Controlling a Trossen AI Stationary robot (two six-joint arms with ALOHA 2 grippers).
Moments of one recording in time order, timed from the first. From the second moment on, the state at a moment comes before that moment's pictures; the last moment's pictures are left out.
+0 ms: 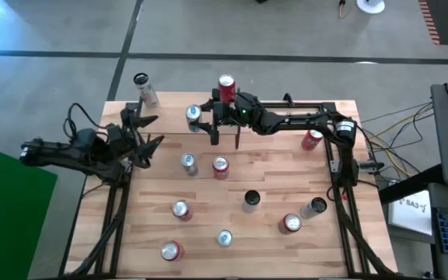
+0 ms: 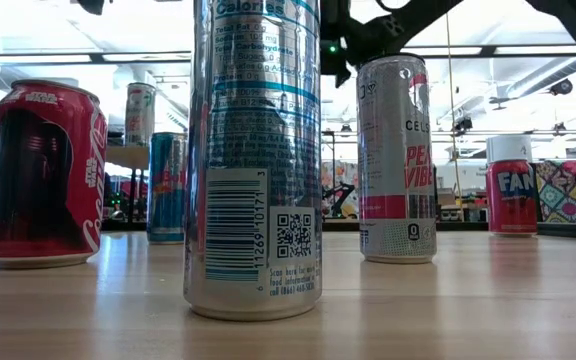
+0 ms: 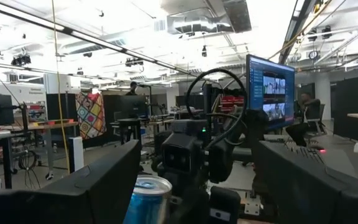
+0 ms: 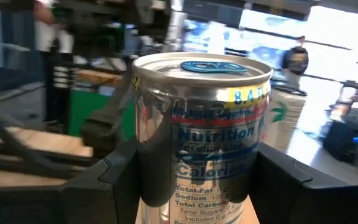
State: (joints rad) left arm -0.12 0.47 0.53 0.32 -0.45 0.21; right arm -0.33 1.96 1.46 0.60 -0.37 -0.17
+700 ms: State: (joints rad) left arm -0.12 0.45 0.53 0.29 -0.46 0.26; right arm -0.38 2.07 1.50 0.64 -0.46 -0.04
